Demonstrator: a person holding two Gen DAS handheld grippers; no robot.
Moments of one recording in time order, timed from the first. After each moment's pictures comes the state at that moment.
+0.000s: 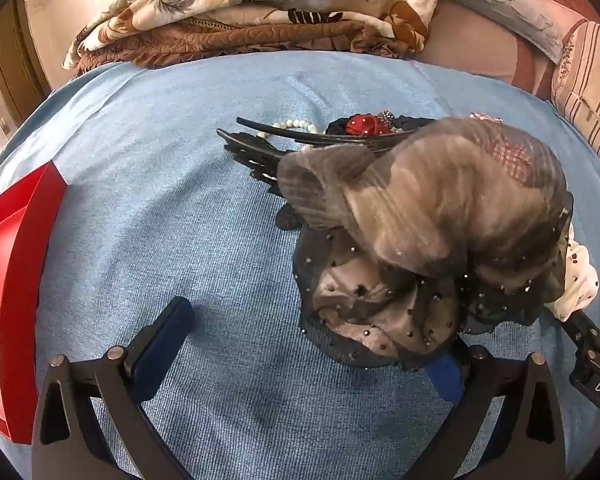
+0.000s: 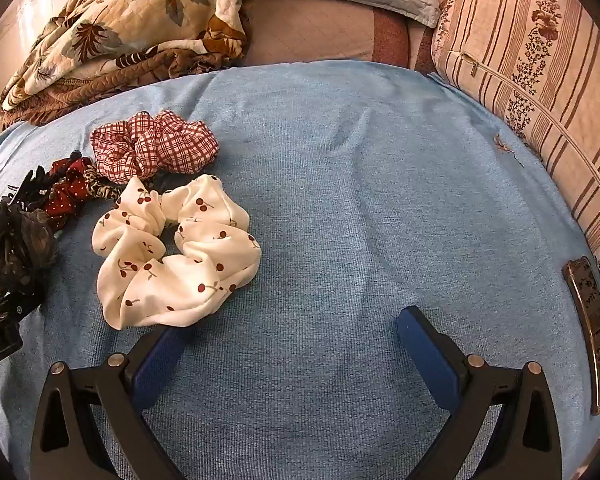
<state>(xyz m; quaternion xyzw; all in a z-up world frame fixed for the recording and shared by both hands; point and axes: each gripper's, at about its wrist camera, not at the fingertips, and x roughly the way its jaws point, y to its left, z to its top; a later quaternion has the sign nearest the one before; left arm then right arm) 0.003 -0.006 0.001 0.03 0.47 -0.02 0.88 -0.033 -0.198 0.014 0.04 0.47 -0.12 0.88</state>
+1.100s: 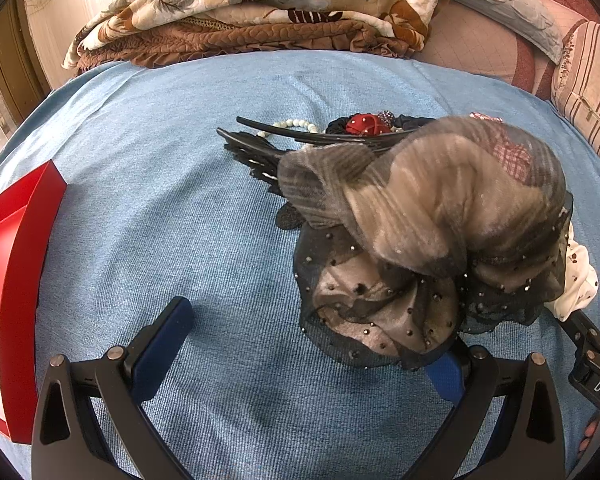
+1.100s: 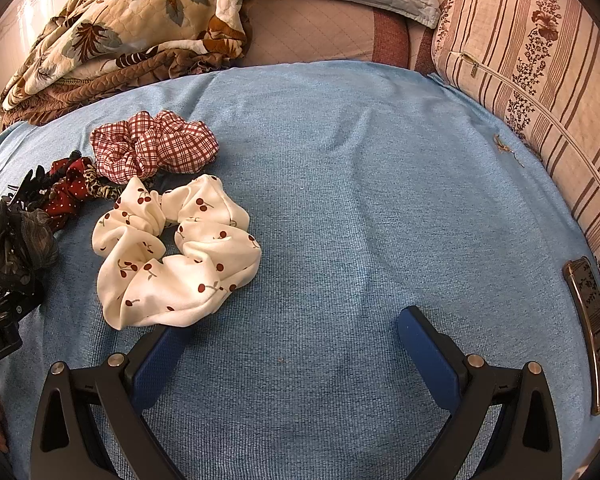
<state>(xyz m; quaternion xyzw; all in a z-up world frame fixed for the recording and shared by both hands) 0.000 -0.001 0.000 0.03 0.47 -0.02 0.88 -0.033 -0.198 0.014 0.04 0.46 -0.11 0.88</state>
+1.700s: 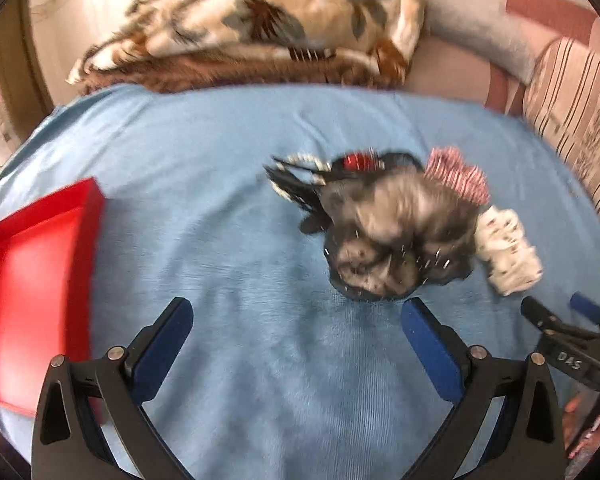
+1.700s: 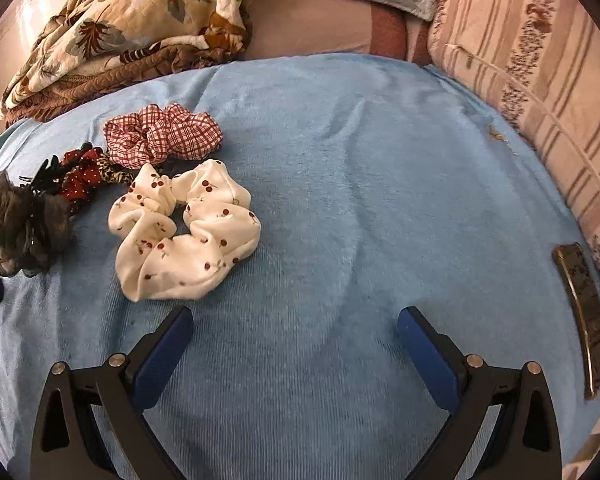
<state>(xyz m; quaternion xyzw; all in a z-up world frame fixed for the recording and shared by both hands) -0.053 0.032 0.056 0.02 0.44 -0.05 0.90 -0.058 -0.198 0.028 0.06 0.47 -0.12 0.87</state>
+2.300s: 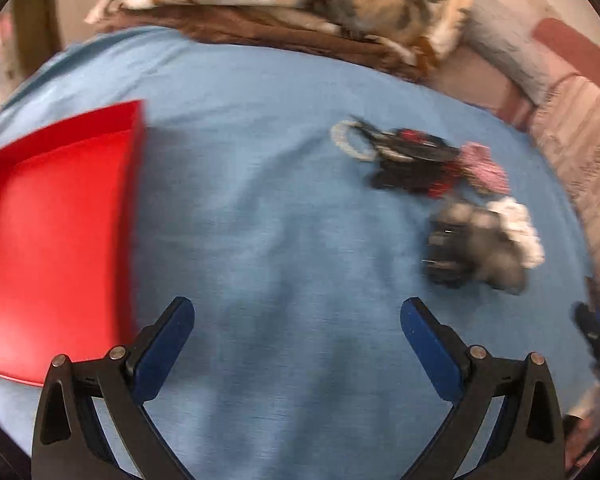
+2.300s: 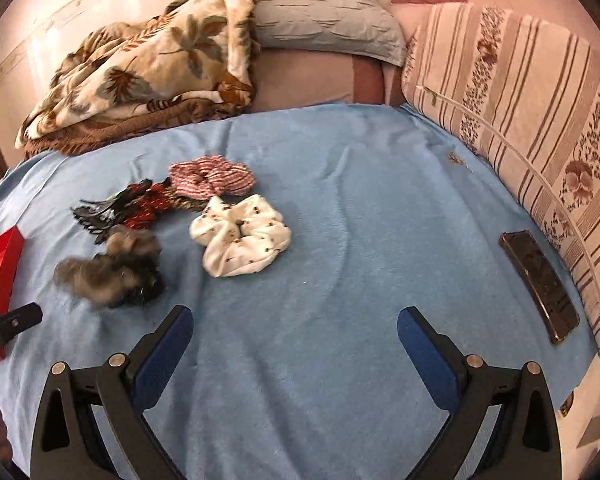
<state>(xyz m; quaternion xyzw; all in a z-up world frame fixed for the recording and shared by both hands) -0.065 0.114 0.038 -0.05 0.49 -0.04 0.87 -0.123 -0.155 0.088 0.05 0.41 -0.13 0.90</state>
